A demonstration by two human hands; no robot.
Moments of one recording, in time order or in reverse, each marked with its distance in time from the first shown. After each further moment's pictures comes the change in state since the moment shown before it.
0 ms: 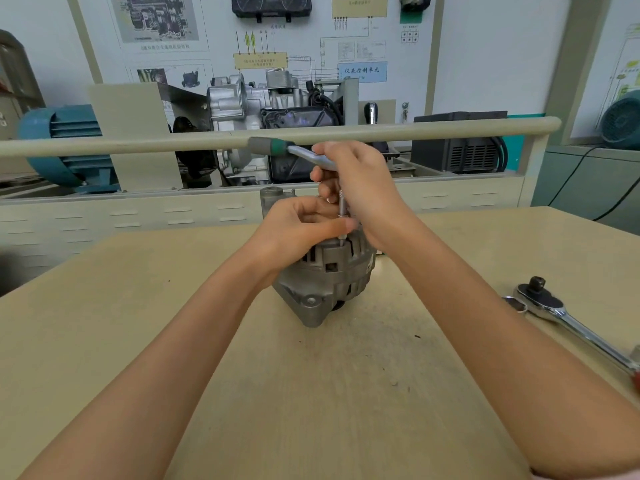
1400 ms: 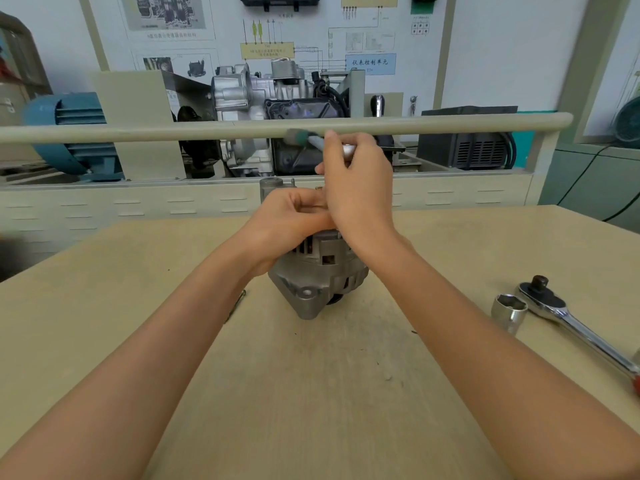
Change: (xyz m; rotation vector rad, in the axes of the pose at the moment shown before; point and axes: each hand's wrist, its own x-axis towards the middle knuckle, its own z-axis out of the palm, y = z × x) left_hand 0.000 -0.002 -0.001 -0.006 -0.032 0.038; right_hand -0.007 0.010 0.008 -0.511 0.273 -0.223
